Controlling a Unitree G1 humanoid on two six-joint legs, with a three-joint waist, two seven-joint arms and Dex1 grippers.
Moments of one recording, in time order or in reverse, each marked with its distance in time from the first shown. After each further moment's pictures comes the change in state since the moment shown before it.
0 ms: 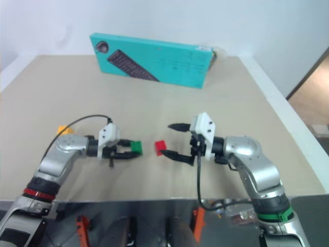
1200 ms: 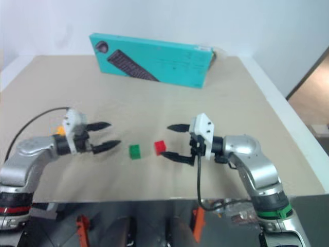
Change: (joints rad) left arm 0.195 0.048 0.355 -0.306 -0.175 0.335 0.298; right arm -0.027 -0.002 0.016 0.050 -0.022 -0.041 0.038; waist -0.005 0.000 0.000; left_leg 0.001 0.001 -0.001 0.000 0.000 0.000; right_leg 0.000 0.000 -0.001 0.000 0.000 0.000
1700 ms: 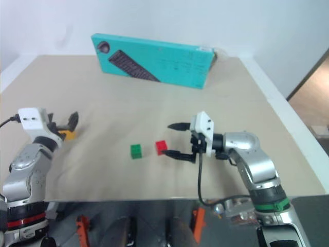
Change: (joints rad) left arm 0.031 -0.262 0.236 -0.017 0.115 -0.045 0.729; right arm -0.050 0.005 0.013 0.093 -0.026 -0.044 0.065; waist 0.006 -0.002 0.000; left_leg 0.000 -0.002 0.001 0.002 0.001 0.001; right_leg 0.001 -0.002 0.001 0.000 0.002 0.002
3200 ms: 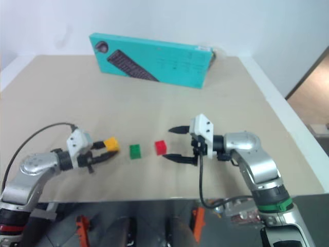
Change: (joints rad) left arm 0.083 0.368 -0.408 0.078 -0.040 -0.284 -0.847; right arm 0.008 -0.036 0.012 -0.019 -0.009 0.028 0.025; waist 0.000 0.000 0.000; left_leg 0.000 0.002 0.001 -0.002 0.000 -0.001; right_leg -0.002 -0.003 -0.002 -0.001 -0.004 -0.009
